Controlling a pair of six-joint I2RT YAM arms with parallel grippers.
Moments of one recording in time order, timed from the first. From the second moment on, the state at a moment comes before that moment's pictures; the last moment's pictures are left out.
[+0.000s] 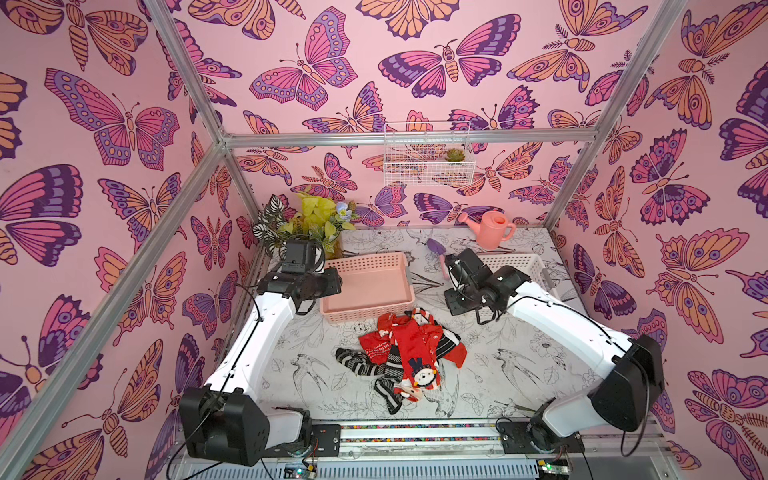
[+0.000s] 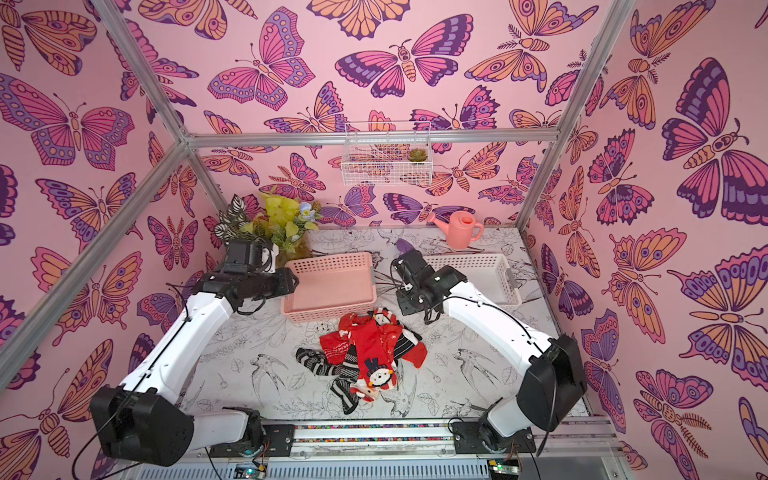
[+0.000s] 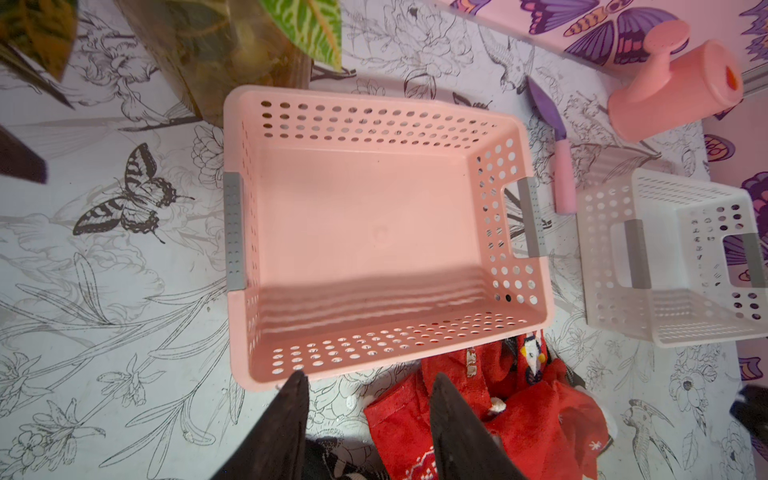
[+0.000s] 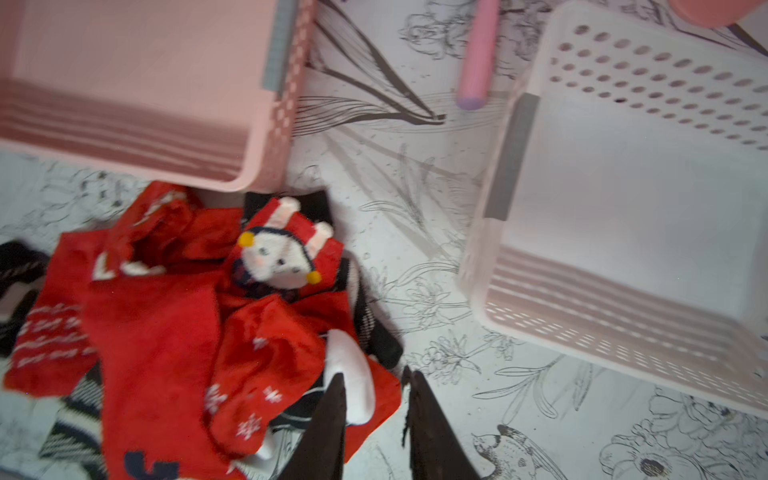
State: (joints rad) left arm -0.14 1.30 1.19 -0.75 0.17 -0.33; right arm 0.72 1.49 1.32 -0.92 0.13 0.32
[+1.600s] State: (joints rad) left arm -0.26 1.18 1.11 -0.73 0.07 -0.29; right arm 0.92 1.62 1.17 -0.75 -0.09 0.42
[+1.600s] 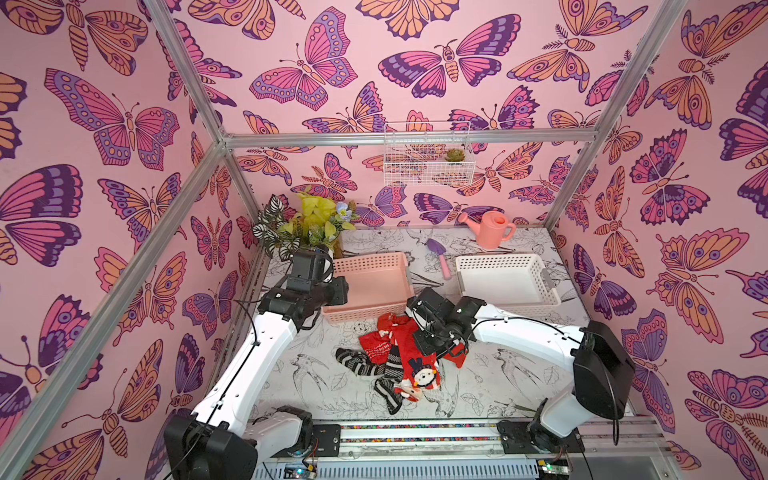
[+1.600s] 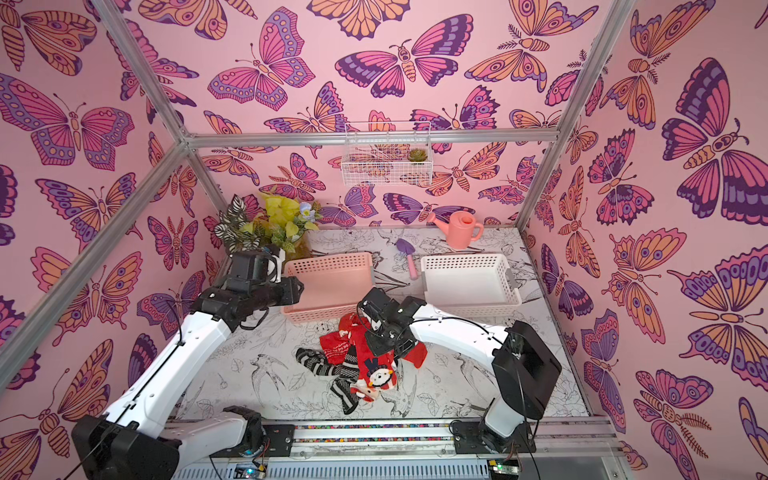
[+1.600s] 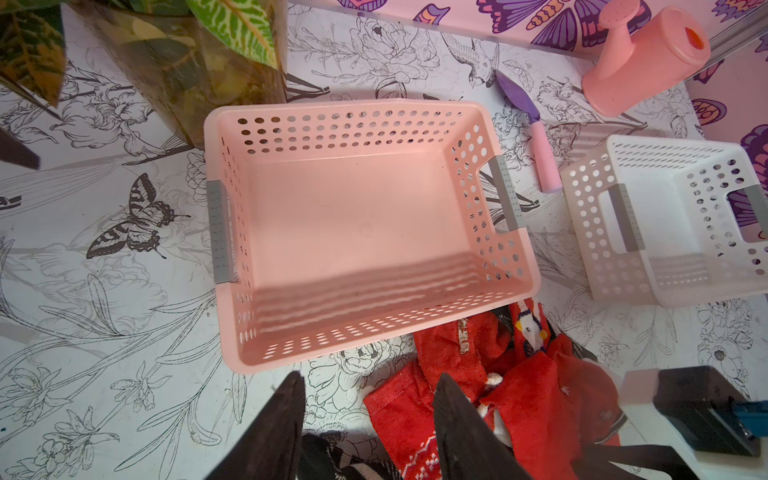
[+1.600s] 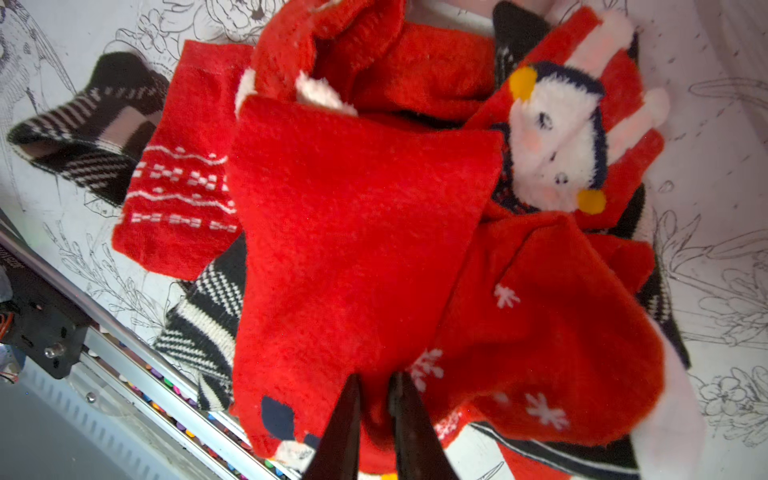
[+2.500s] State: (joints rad) left arm -0.26 1.17 1.11 -0.73 0.06 -0.29; right arm 0.92 1.50 1.28 -0.81 -0.11 0.38
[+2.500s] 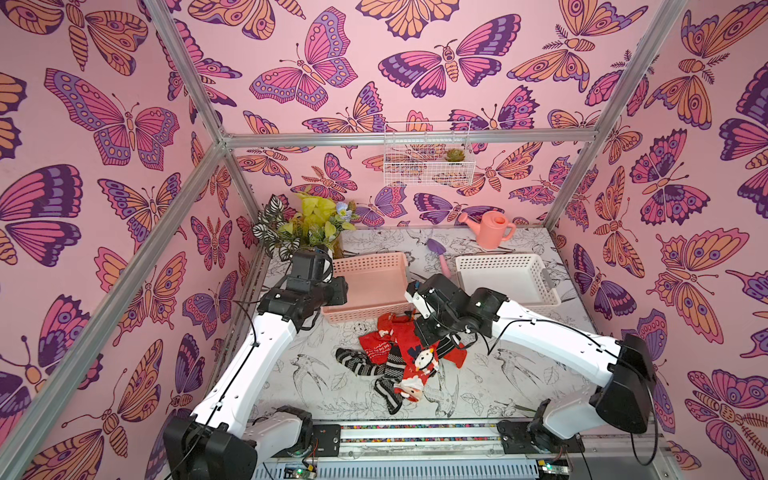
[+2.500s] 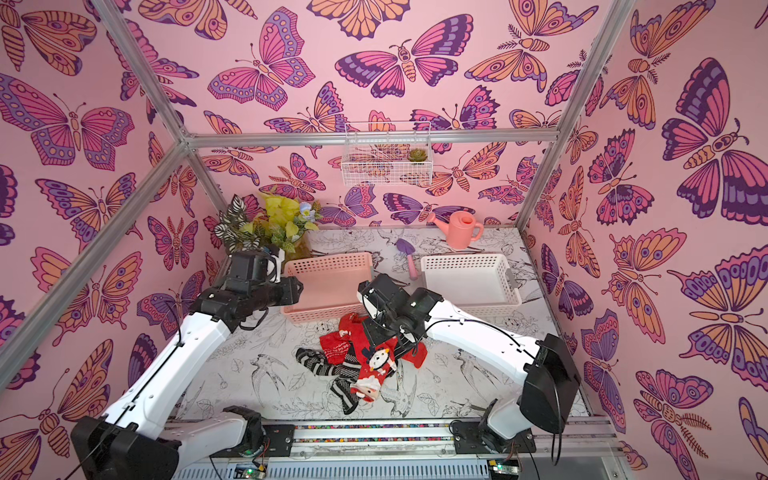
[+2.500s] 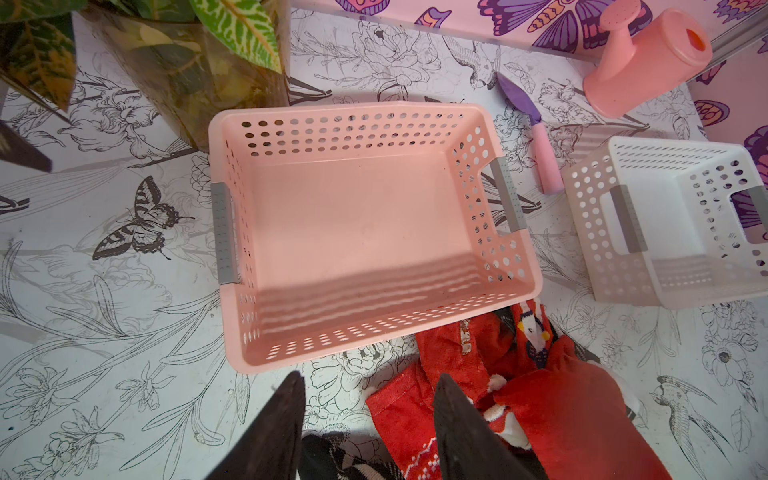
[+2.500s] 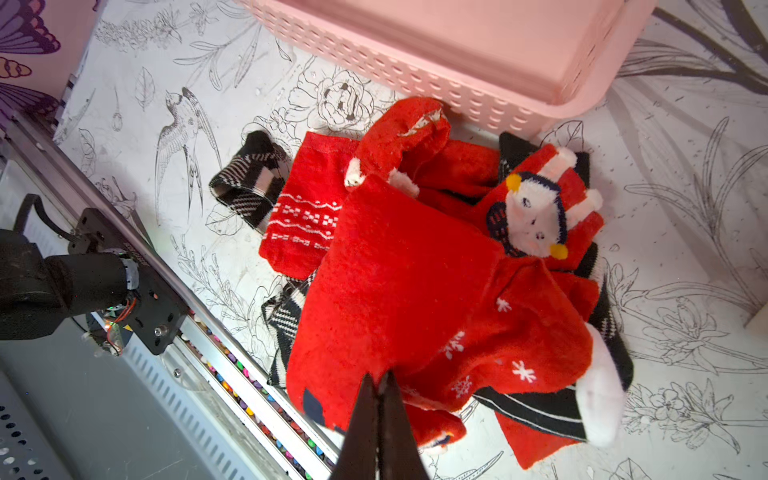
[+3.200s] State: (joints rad) left arm -0.26 1.17 1.11 -0.73 0.06 -0.29; right arm 0.86 1.41 1.34 -0.86 -0.03 0.35
